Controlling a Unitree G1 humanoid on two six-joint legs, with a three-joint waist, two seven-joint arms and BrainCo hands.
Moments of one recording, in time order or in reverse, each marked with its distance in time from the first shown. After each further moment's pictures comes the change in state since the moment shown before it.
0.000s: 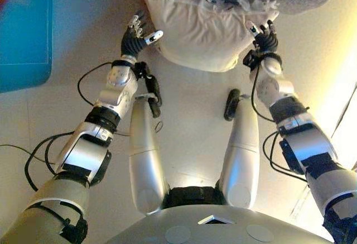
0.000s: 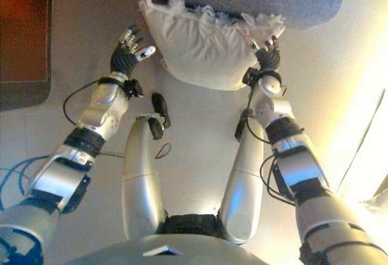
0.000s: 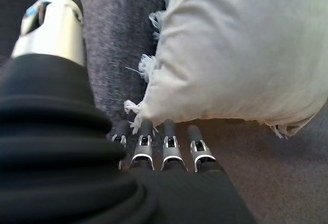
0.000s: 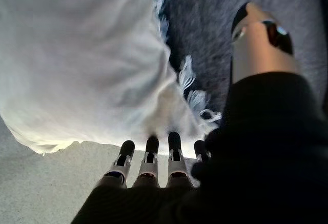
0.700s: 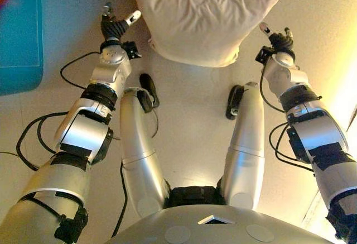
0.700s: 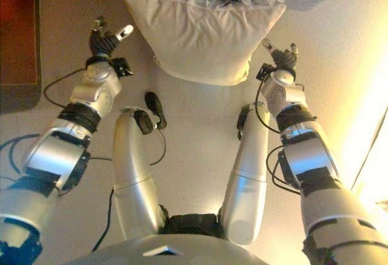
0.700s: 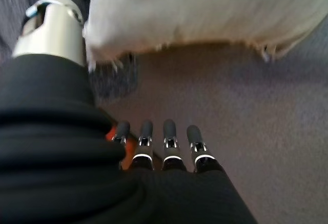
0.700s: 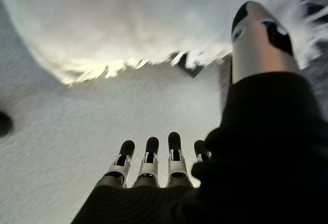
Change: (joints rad) left arm -0.186 0.005 0.026 0.265 0.014 0.099 0.317; right arm -0.052 -0.043 0.000 0.204 -0.003 0.089 -0.044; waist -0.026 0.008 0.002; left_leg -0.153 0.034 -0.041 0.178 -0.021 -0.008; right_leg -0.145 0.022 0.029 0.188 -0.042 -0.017
